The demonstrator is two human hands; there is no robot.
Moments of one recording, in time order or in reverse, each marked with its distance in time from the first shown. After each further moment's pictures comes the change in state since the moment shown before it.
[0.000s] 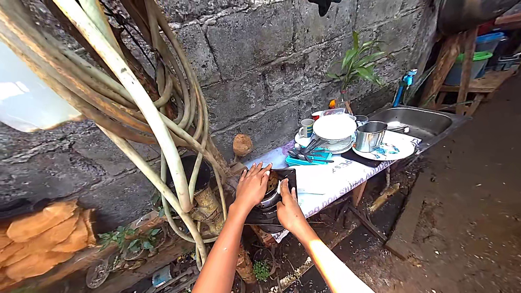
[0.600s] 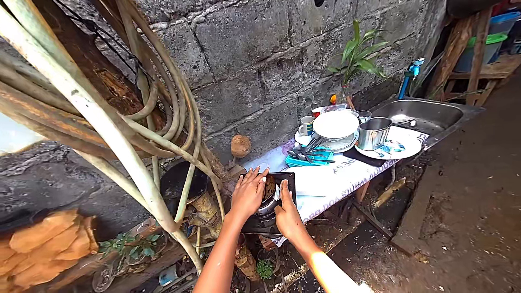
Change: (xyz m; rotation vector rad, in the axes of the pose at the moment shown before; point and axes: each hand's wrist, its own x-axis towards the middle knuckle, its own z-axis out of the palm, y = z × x) left_hand 0.000 0.000 0.002 0.001 0.008 0.001; right_hand 0.007 0.007 -0.001 0.272 -0.013 -0.026
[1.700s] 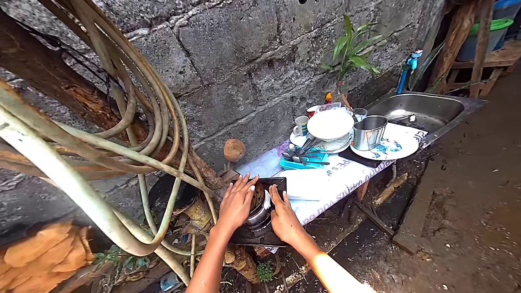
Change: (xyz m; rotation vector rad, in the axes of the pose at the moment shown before) left_hand 0.000 -0.005 0.004 -0.014 0.049 0.024; right_hand 0.017 0.004 -0.032 -0.299 -0.155 -0.044
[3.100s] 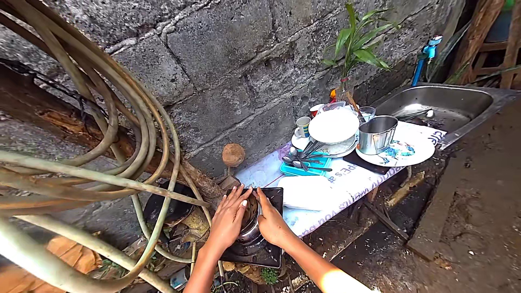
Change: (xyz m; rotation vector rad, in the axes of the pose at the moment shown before) left_hand -0.001 -0.006 0.007 0.000 0.078 0.032; right_hand 0.040 0.004 -0.012 0.310 -0.120 -0.091
